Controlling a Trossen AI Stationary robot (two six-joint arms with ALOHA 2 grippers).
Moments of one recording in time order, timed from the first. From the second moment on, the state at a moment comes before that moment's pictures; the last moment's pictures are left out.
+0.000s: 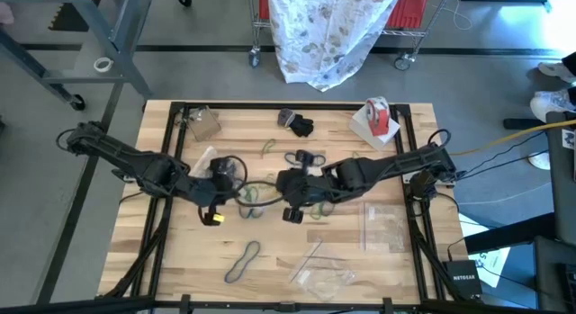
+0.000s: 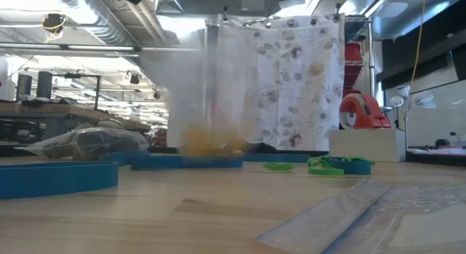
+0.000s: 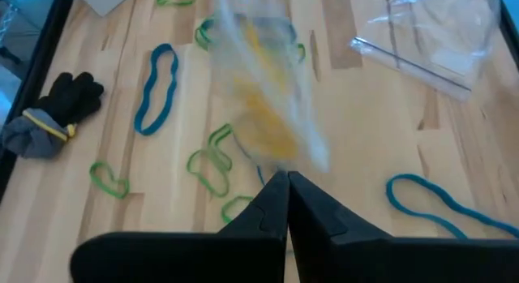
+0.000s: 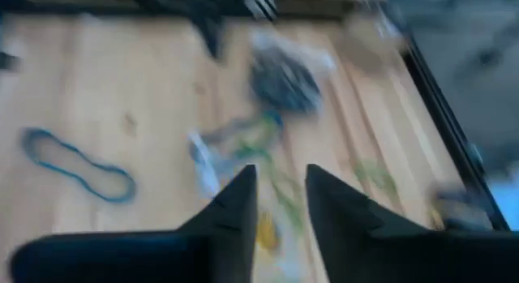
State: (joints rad) left arm -0.42 1.16 1.09 -0.80 -0.41 -0.20; right arm 0.29 1.86 1.93 -0.91 0.43 0.21
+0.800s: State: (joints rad) left arm -0.43 1.24 0.83 -0.28 -0.29 -0.23; right arm 0.50 1.90 1.53 -0.87 0.25 0.34
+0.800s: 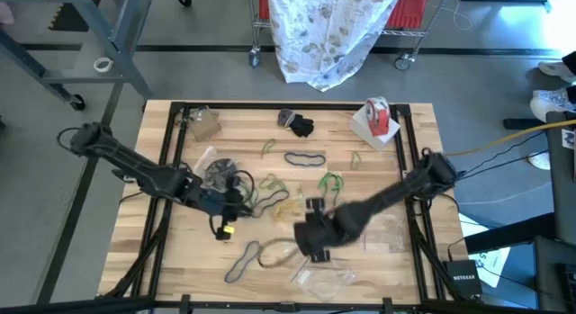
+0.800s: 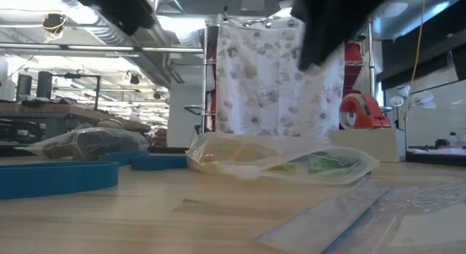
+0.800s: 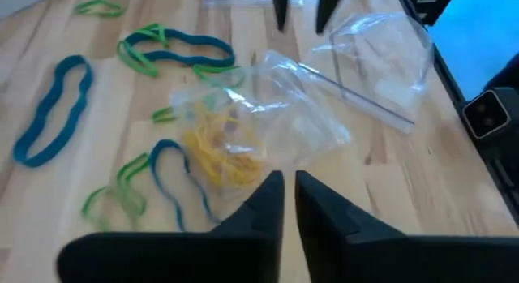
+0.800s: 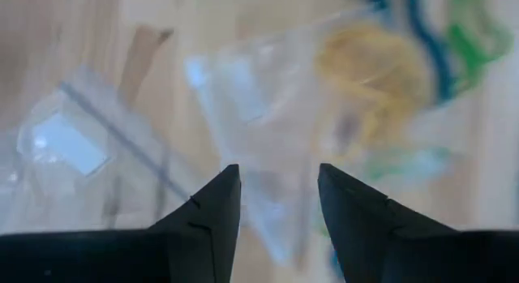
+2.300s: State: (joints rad) left arm -0.48 1.79 0.94 0.07 -0.39 0.25; right arm 0.51 2.00 1.31 -0.48 0.40 0.53
